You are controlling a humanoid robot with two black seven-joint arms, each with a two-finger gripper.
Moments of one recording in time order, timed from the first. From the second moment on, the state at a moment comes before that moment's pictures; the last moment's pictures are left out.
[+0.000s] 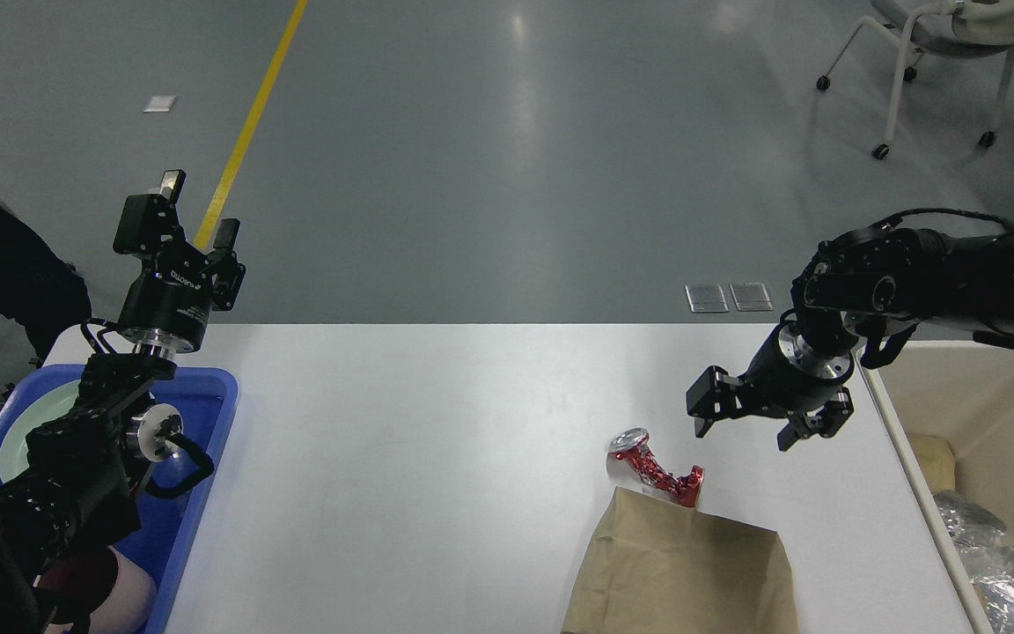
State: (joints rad) left arm -0.82 0.19 -0.39 -0.18 0.06 -0.40 -0.89; right arm 1.61 -0.18 -1.18 0.94 -0.04 0.70 -0.05
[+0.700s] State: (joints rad) left arm -0.82 0.19 -0.39 -0.18 0.06 -0.40 -0.89; right arm 1.66 -0.09 -1.10 0.96 -0.35 0.58 -0.04
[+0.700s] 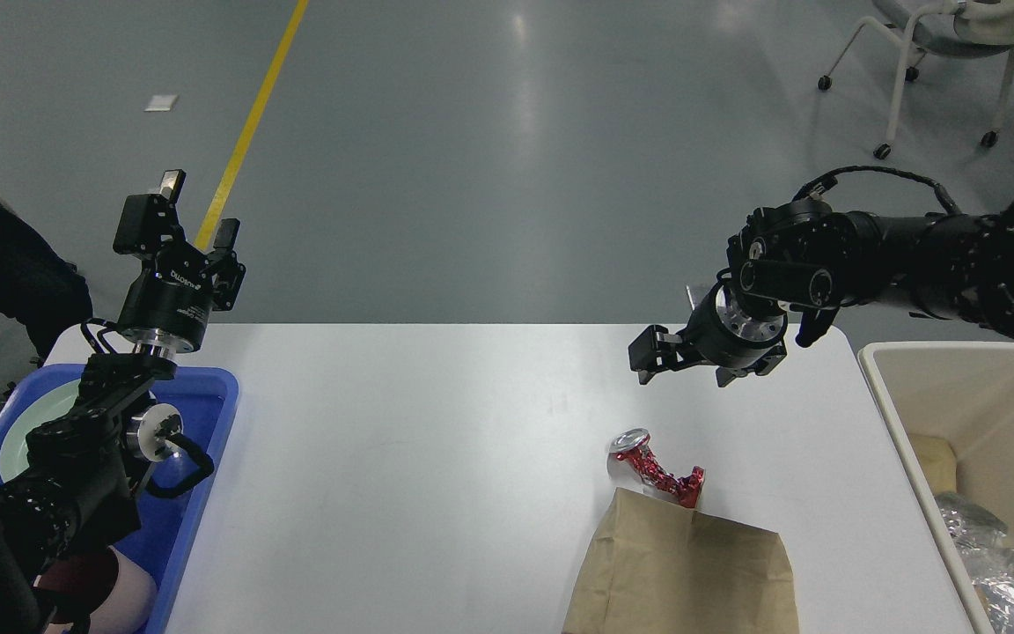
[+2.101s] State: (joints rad) left arm -0.82 0.19 -0.39 -0.18 0.06 -0.40 -0.89; right arm 1.50 -0.09 -1.12 1.20 -0.84 0.41 0.06
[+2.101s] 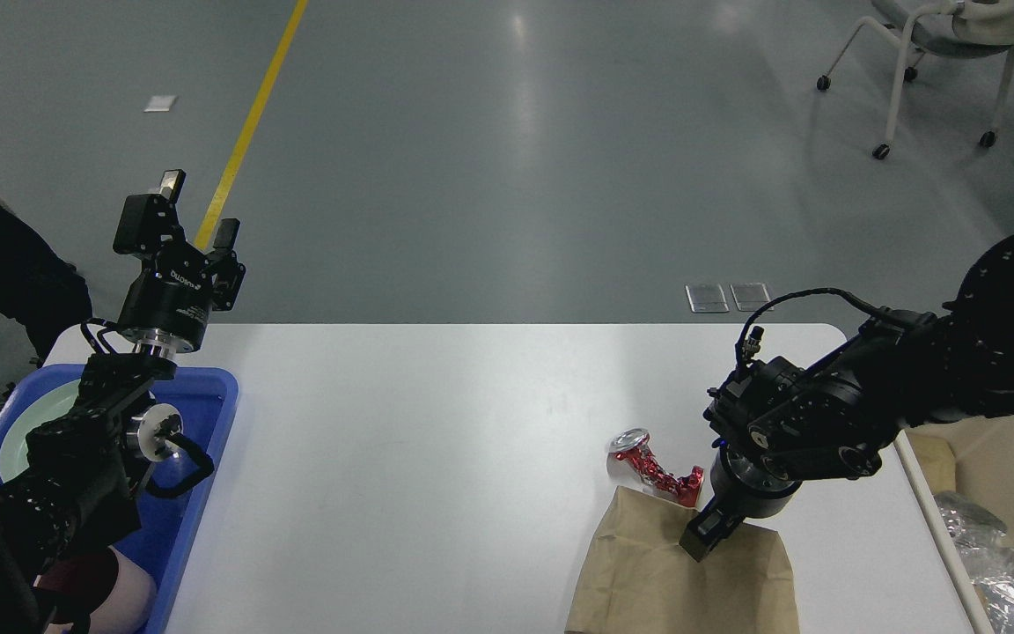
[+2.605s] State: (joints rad) left arm -0.82 0.19 -0.39 -0.18 0.06 -0.40 -0.89; right arm 1.52 -0.09 -1.03 1.22 -0.83 0.41 0.07
